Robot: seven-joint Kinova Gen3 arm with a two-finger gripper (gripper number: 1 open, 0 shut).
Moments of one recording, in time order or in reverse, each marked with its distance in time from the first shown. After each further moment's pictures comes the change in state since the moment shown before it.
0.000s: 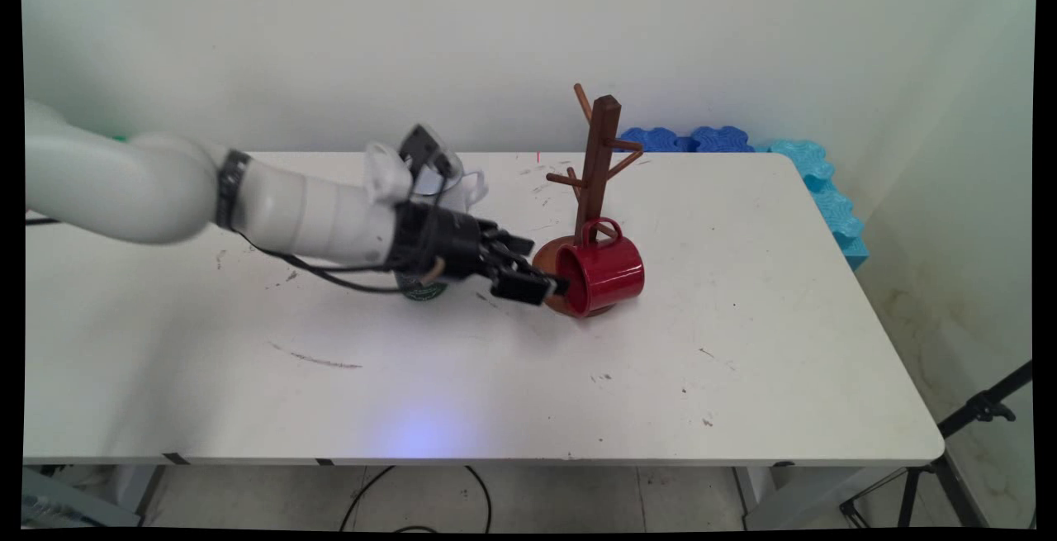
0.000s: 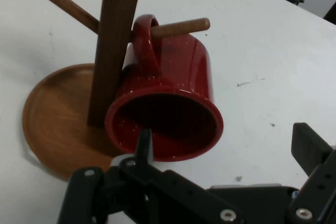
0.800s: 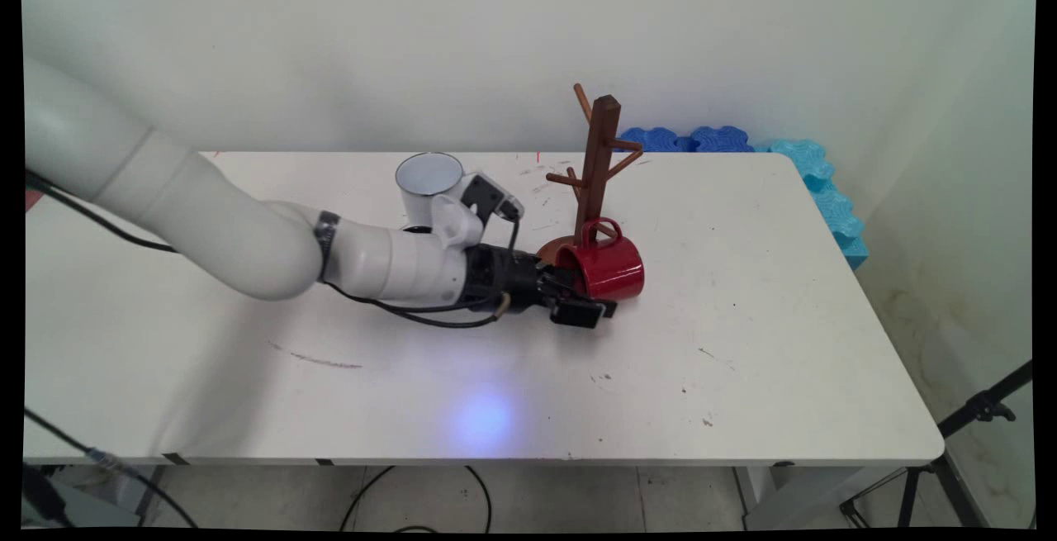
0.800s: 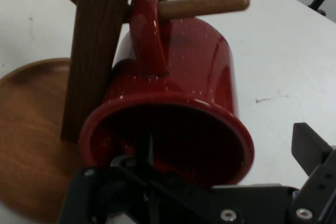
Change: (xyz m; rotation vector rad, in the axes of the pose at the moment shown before) arm -0.025 0.004 0.081 0.013 0.037 -0.070
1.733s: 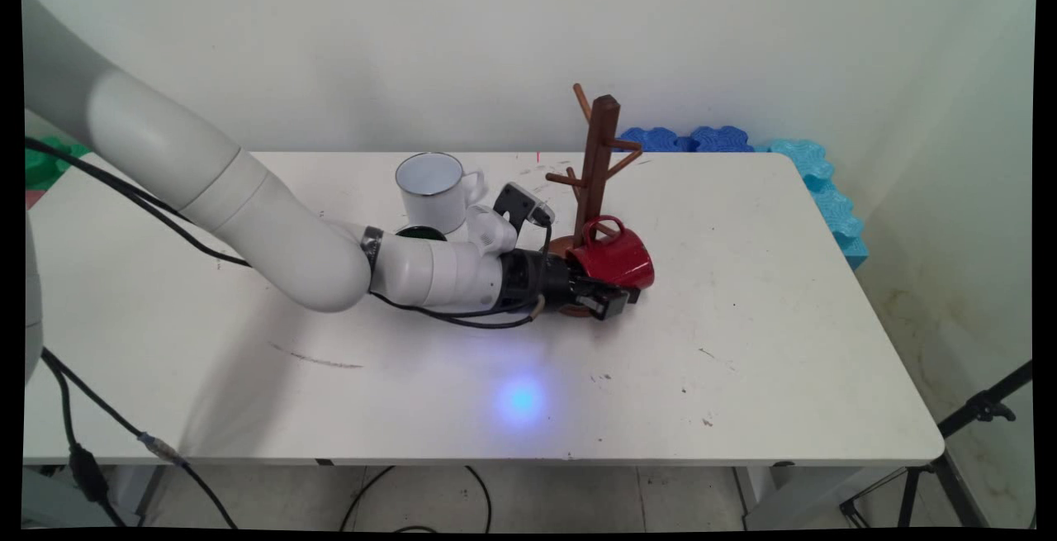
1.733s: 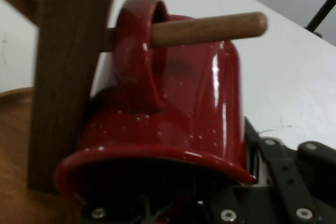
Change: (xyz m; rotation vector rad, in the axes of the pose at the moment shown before) arm -0.004 -0.004 0.045 -0.028 0.059 -0.008
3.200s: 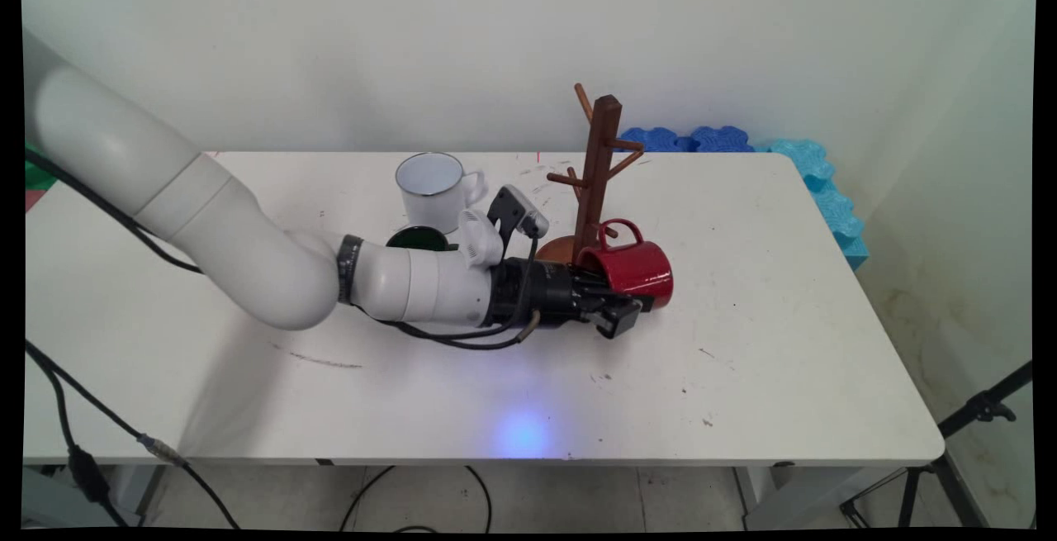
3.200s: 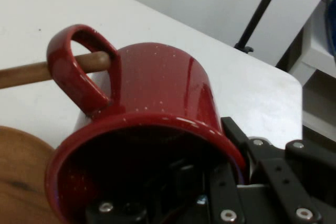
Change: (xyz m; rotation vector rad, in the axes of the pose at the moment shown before) arm 0.000 0.034 -0.030 -0.125 0.059 0.068
